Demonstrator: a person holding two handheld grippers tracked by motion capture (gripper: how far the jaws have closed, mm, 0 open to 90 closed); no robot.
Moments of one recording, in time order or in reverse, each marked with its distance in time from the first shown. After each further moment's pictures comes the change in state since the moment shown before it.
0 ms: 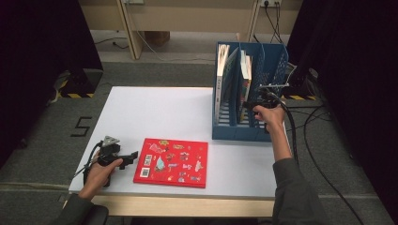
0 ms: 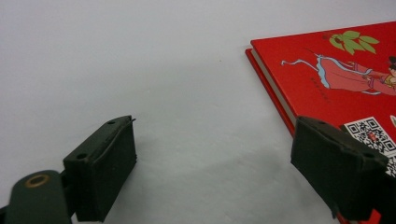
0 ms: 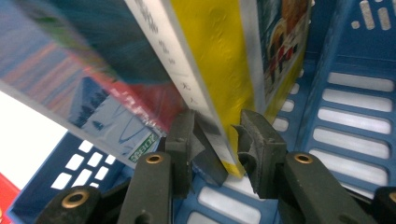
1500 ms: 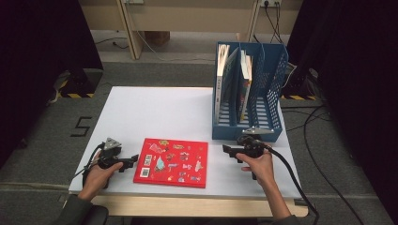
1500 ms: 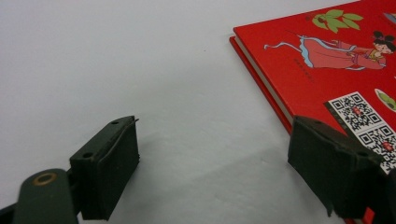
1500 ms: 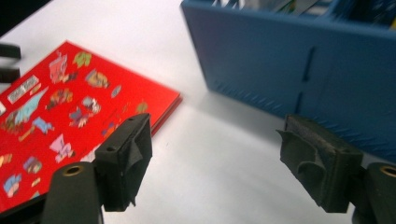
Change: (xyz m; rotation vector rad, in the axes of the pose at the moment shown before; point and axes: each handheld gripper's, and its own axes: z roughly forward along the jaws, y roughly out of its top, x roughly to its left) left arm -0.007 -0.004 -0.005 0.013 -0.008 0.086; right arm 0.090 -0.135 -0.029 0.020 0.123 -0.128
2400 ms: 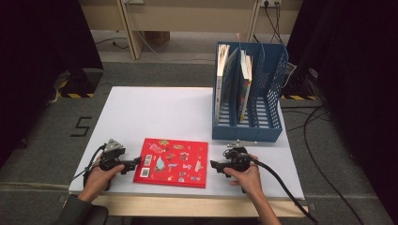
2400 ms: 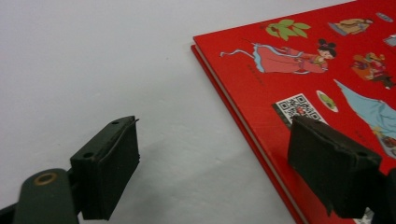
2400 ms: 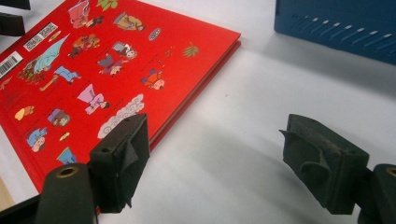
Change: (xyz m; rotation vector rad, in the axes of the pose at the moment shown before) left arm -0.013 0.001 -0.008 -0.014 -0.086 0.013; right arm 0.038 -0.030 0.023 0.090 0.041 -0.021
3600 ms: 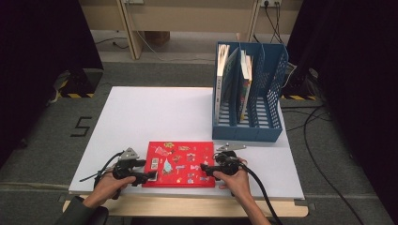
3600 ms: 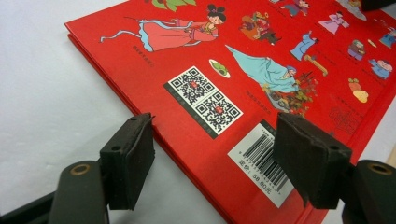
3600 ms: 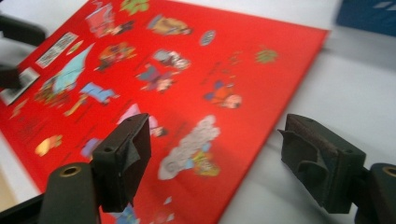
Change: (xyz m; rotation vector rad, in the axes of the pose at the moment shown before) left arm -0.050 -0.002 0.002 0.086 -0.242 0.102; right arm 0.023 -0.004 0.022 -0.013 0.010 0.020
